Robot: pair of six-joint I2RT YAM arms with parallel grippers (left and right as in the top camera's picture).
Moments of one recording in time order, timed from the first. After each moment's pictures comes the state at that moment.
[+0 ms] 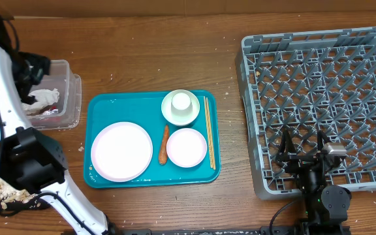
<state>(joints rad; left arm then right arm) 0.41 2.13 2.22 -1.52 0.03 -0.81 0.02 0.01 0.02 -0.04 -0.02 0.22</state>
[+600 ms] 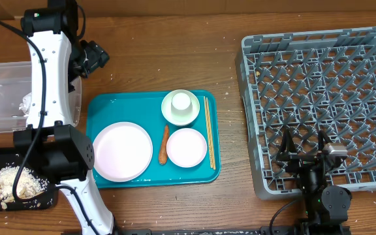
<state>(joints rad) 0.11 2.13 2.22 -1.53 -0.07 -0.70 0.02 0.01 0.02 -0.02 -0.02 0.23</state>
